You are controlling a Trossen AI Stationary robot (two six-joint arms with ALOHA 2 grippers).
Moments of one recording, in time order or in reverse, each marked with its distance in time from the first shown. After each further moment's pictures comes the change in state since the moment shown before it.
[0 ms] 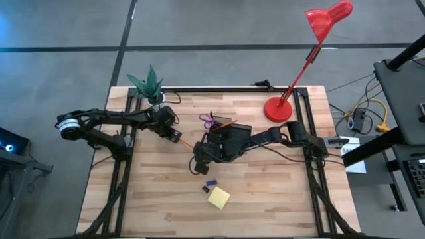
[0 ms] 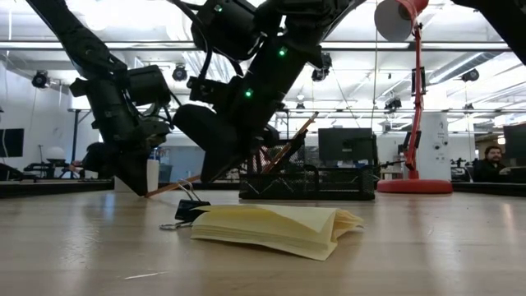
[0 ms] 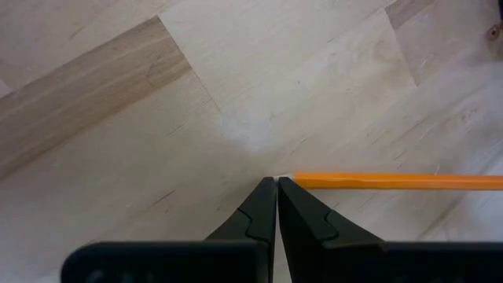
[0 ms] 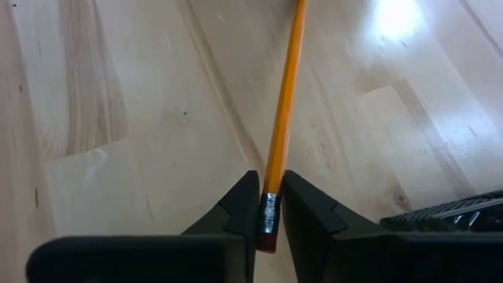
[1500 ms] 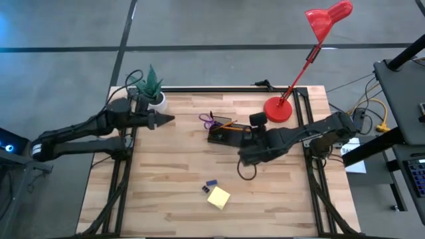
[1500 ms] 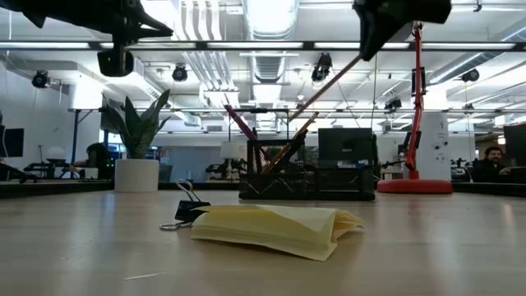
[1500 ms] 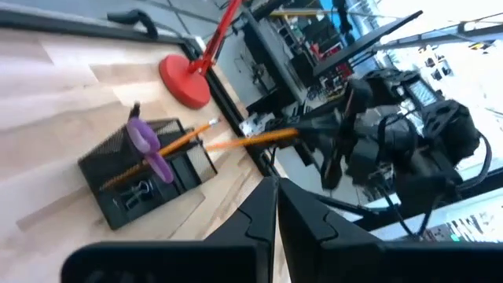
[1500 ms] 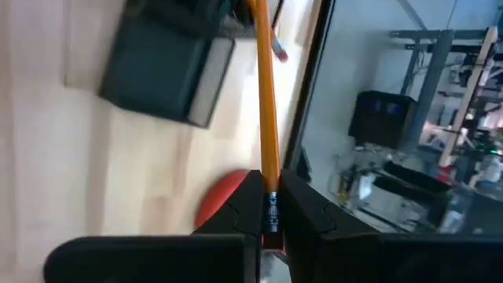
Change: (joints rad) left arm -0.164 -0.764 0.101 0.167 0.000 -0.362; right arm 0.157 -0.542 0.000 -1.179 0.348 -0.283
